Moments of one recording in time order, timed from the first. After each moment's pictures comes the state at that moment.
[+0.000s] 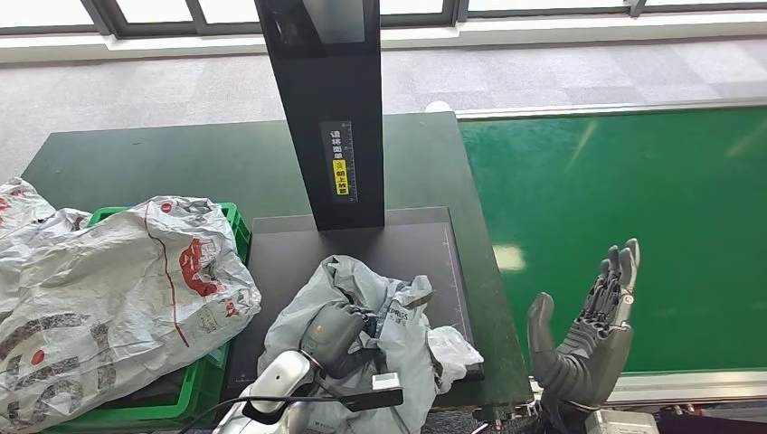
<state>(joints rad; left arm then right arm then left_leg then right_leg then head) -0.14 -0.20 -0.32 -1.02 -1.35 0.34 -0.24 0.20 0.03 0.29 -1.88 0.24 -0.53 -0.70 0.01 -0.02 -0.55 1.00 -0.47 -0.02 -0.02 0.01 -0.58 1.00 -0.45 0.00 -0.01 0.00</state>
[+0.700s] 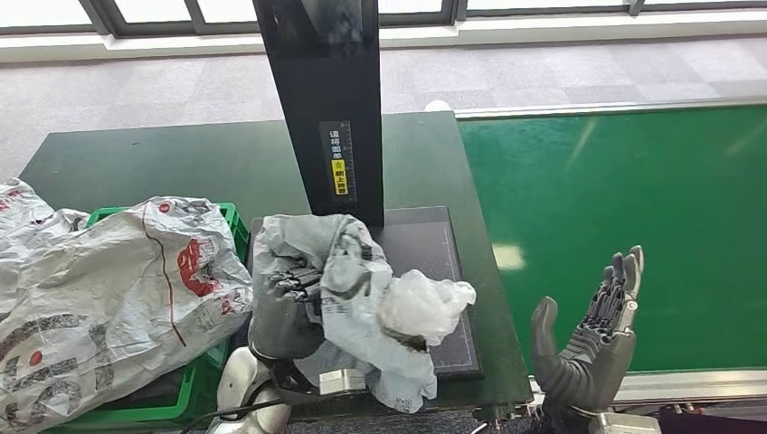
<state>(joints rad) -0.05 -0.24 -0.20 -1.34 -1.00 0.70 -0.60 0.23 0.03 0.29 -1.89 0.22 -0.57 -0.70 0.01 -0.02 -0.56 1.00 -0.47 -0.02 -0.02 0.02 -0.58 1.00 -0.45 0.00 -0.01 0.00</state>
